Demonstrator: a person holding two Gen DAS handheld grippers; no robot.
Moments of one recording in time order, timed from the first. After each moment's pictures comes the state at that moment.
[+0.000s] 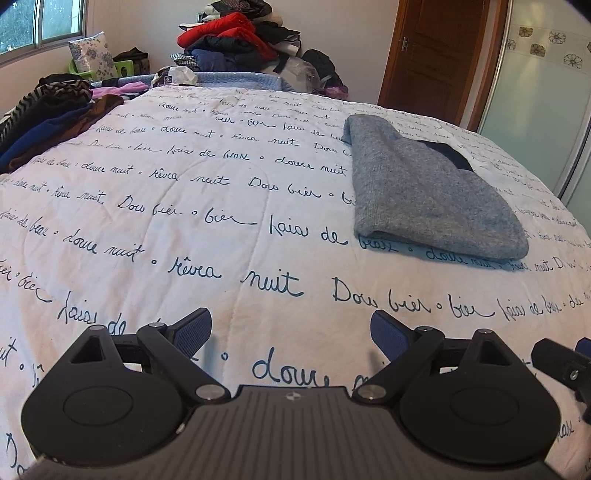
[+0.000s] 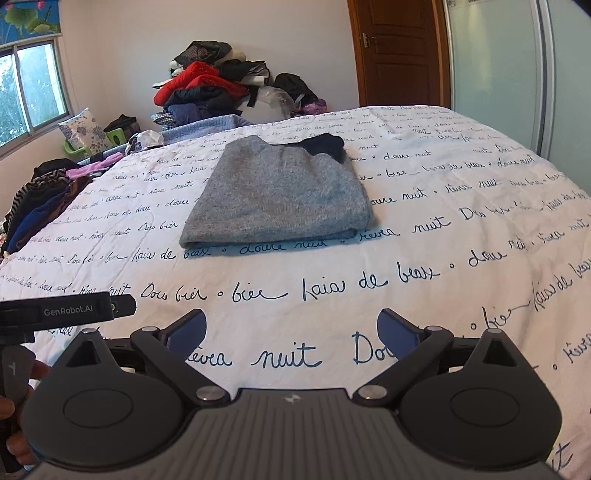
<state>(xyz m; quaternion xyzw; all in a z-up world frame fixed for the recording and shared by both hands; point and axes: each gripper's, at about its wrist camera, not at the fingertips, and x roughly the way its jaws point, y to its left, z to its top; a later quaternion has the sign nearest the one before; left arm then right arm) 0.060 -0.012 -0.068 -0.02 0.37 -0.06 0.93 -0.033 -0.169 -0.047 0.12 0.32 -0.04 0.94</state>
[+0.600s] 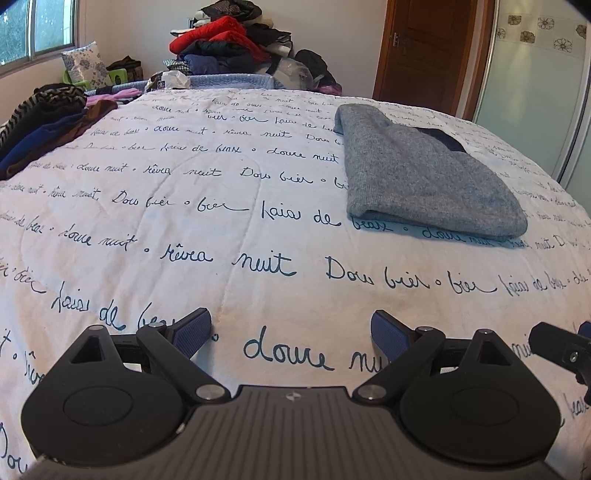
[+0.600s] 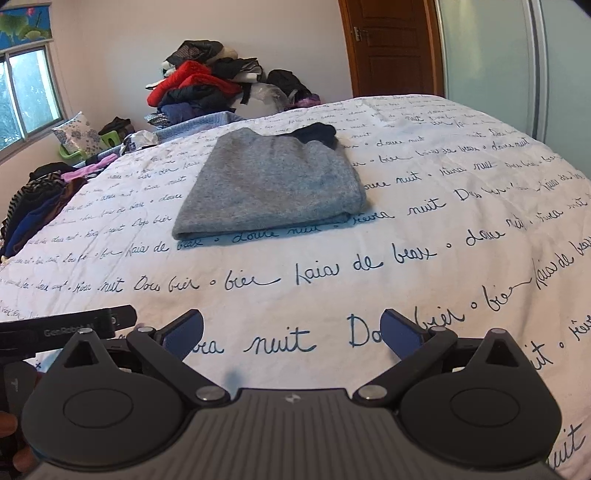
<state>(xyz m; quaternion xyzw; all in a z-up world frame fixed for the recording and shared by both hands) 0.050 -0.022 -0.083 0.01 0.36 -0.07 0.93 -0.036 -0.171 -0.059 0.13 0.32 -0.04 0.94</state>
